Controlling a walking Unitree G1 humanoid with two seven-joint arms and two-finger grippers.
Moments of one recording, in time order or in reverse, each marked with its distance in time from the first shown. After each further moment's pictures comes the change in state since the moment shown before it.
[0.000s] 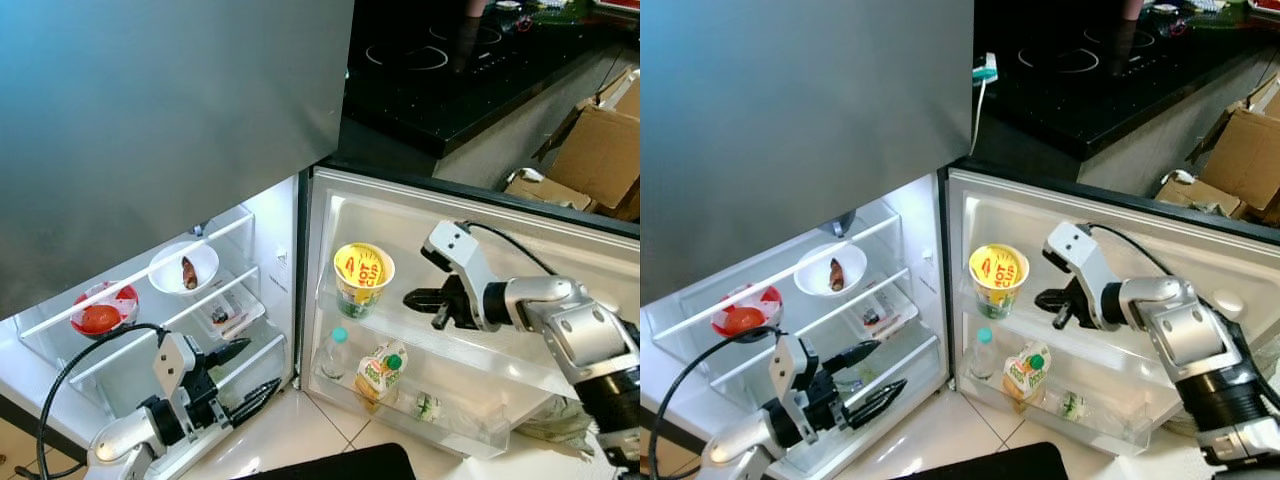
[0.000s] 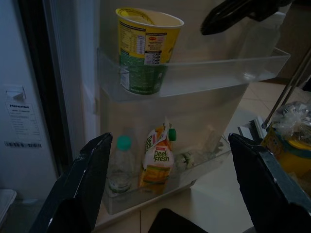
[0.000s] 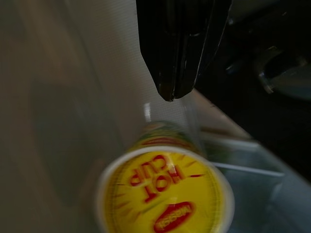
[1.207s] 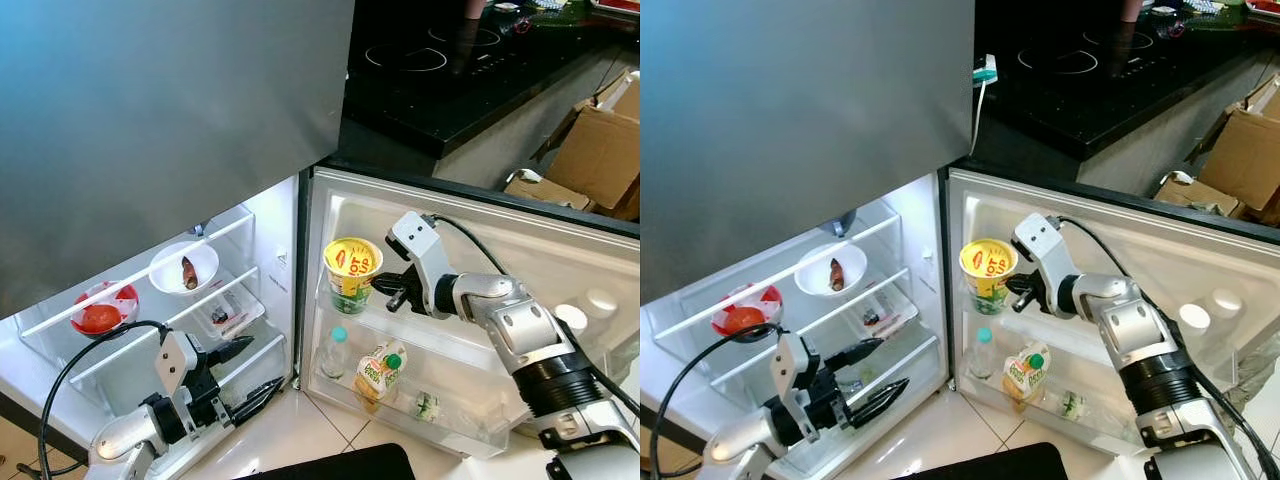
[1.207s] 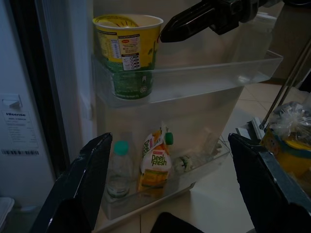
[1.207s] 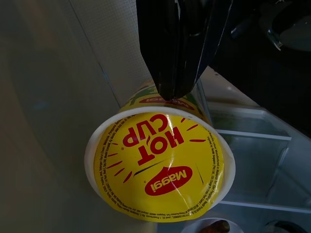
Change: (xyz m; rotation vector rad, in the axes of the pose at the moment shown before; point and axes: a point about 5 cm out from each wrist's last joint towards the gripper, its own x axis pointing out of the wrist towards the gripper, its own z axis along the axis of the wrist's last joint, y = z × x) left arm 0.003 -0.001 0.004 0.012 -0.010 -0.015; right arm 0.043 0.014 0.015 0.045 -0.106 -0.046
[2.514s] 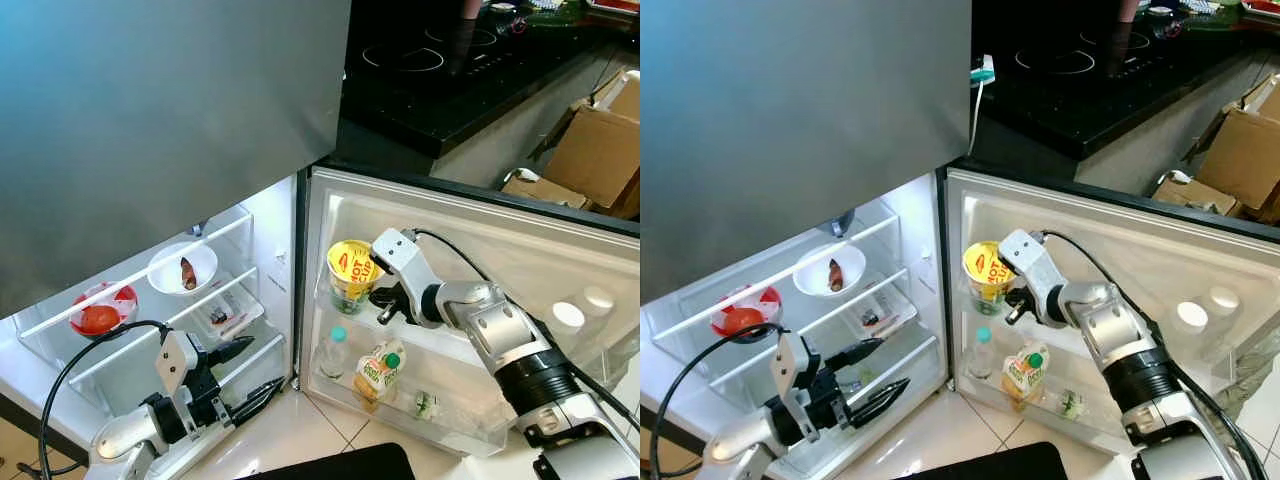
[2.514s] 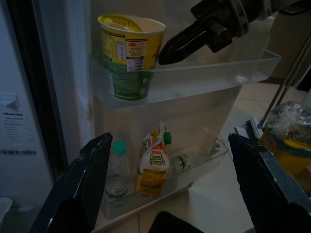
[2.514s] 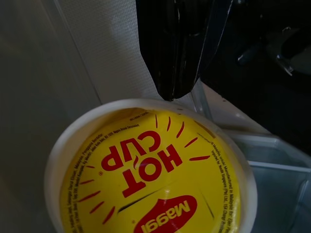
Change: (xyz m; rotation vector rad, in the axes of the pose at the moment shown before) left arm 0.000 0.000 0.000 -0.005 0.002 -0.002; right arm 0.018 0.006 -0.011 -0.037 0.138 -0.028
